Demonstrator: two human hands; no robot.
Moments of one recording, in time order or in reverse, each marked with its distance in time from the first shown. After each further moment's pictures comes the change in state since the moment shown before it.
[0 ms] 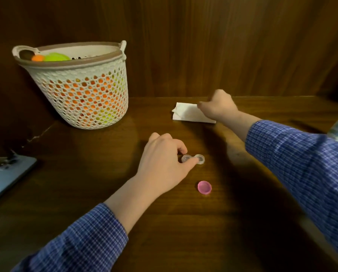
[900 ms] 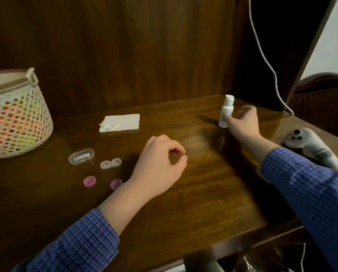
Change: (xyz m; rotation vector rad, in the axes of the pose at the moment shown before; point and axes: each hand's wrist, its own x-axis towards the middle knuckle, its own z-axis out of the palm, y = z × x) left_hand -0.022 0.161 0.041 -0.251 -0.116 0.284; right_hand -0.124 0.205 -0.187 0.371 0.498 0.305
